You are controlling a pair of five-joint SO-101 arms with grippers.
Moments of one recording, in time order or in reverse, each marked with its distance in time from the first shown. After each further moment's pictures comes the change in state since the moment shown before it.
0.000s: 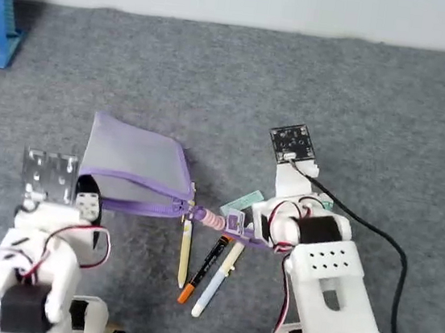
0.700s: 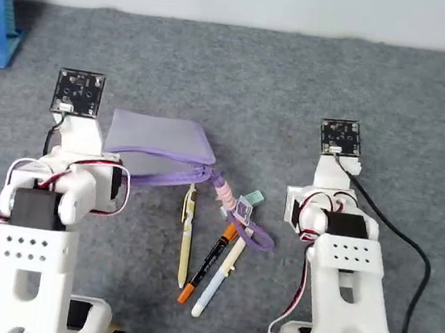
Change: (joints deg) left arm 5.7 38.1 -21.5 4.7 8.2; right arm 11.6 3.3 0.0 -7.7 0.0
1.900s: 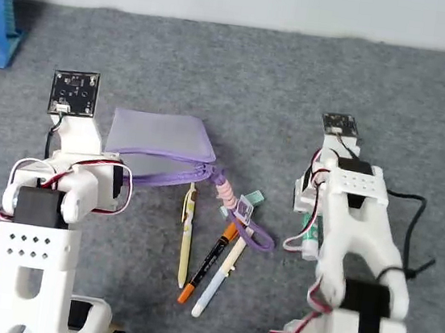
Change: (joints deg) left arm 0.0 0.2 1.1 -0.8 2.8; right arm 4.2 32.7 -24.8 13.6 3.3
